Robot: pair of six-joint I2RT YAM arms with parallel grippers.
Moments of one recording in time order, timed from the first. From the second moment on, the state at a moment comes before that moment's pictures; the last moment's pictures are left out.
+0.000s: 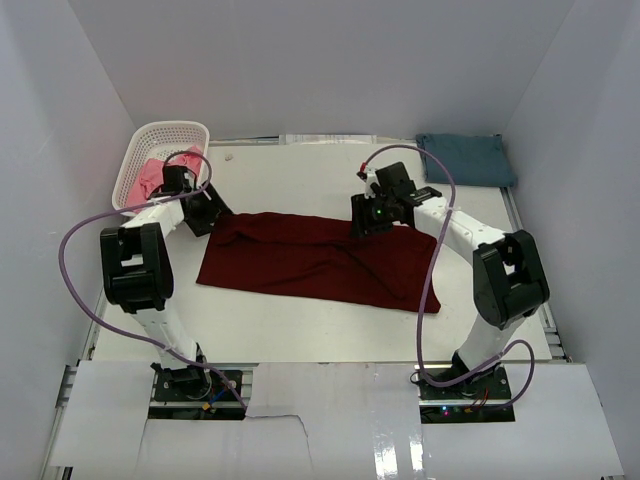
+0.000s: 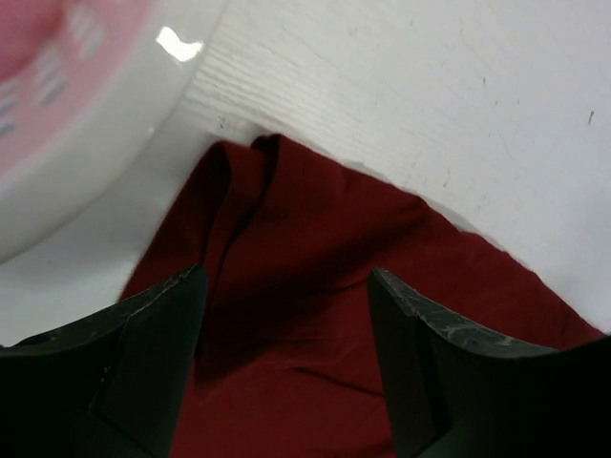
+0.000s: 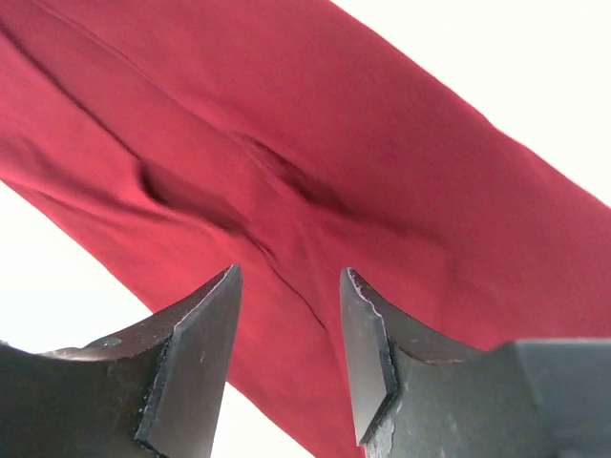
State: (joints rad) left arm 0.11 1.83 1.22 -0.34 0.24 -0.53; right arm 0.47 1.71 1.24 -0.45 -0.31 0.18
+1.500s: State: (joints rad) left arm 0.21 1.96 1.26 -0.29 0.57 -0.56; right arm 0.69 2.02 1.46 -0.42 -0.38 0.18
